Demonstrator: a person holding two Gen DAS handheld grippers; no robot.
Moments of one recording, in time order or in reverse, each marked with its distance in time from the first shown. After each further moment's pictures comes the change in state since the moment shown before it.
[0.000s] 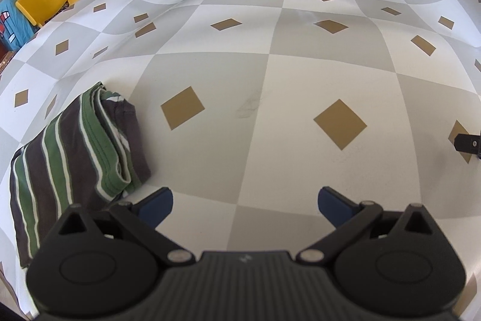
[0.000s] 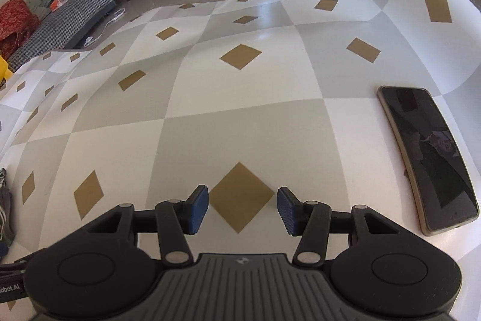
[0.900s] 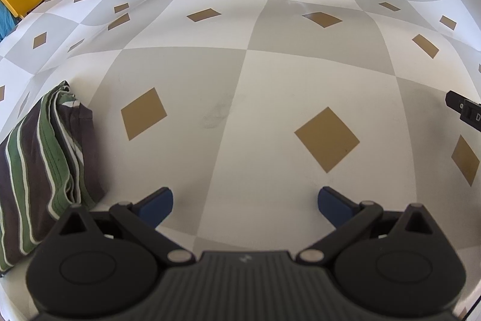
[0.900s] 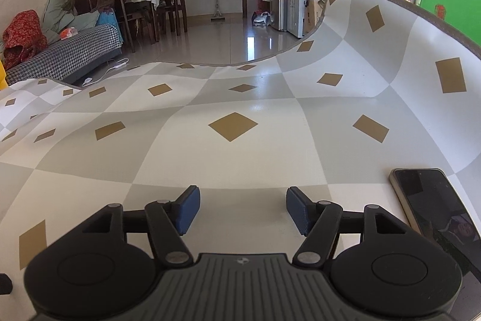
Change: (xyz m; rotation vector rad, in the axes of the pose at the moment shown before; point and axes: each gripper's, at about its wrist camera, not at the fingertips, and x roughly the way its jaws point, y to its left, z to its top) left arm 0.036 -0.014 0.019 -0.021 0.035 -0.042; right arm 0.047 0.006 0.007 -0.135 -0.316 -0.067
